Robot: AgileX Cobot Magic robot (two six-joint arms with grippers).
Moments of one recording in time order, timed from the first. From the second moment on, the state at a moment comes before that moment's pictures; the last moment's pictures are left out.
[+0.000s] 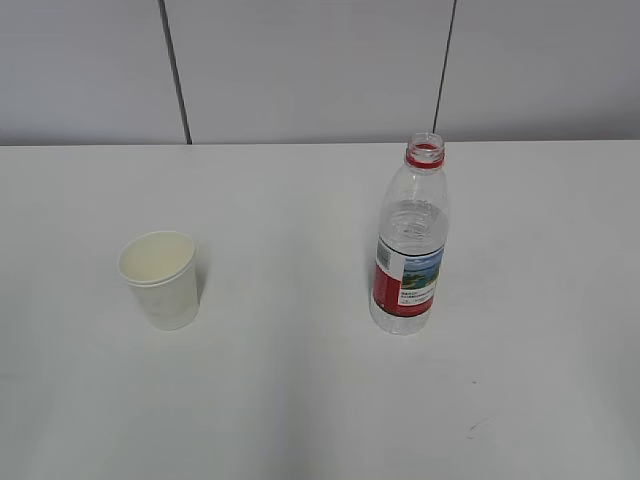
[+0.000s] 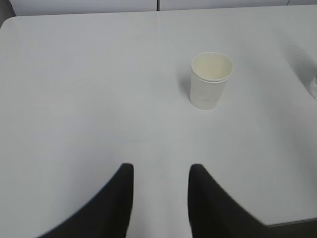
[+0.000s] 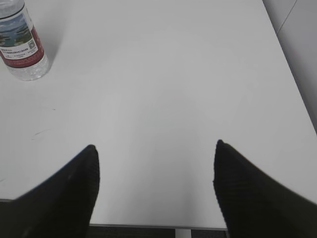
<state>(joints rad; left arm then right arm) 0.03 -0.01 -0.52 -0.11 1.10 0.05 -0.02 -0.02 -0.50 -0.08 1.14 -0.09</state>
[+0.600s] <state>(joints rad) 0.03 -0.01 -0.52 -0.11 1.10 0.05 -0.02 -0.02 -0.50 -0.08 1.14 -0.09</state>
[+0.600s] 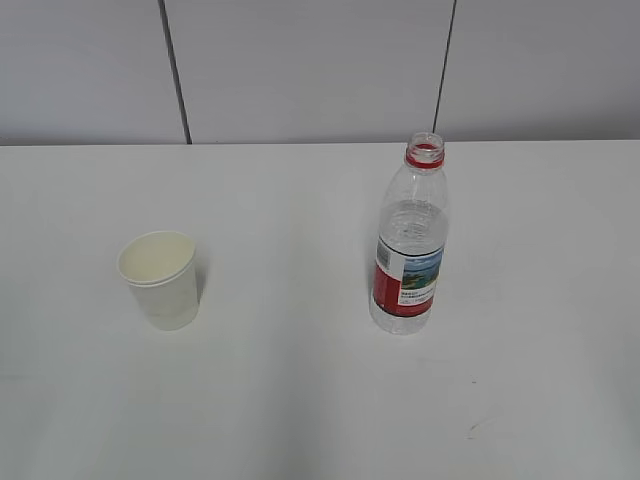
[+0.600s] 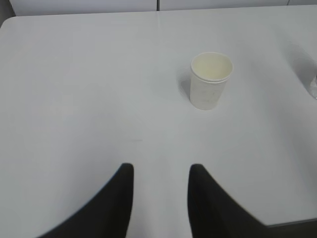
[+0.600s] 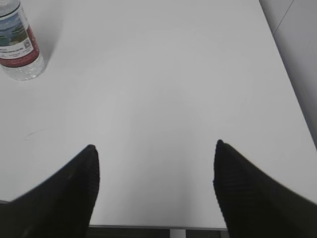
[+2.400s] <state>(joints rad) 0.02 0.52 -0.26 -0.14 0.08 0.05 -0.02 0.52 -0.23 -0.02 0.01 -0.02</state>
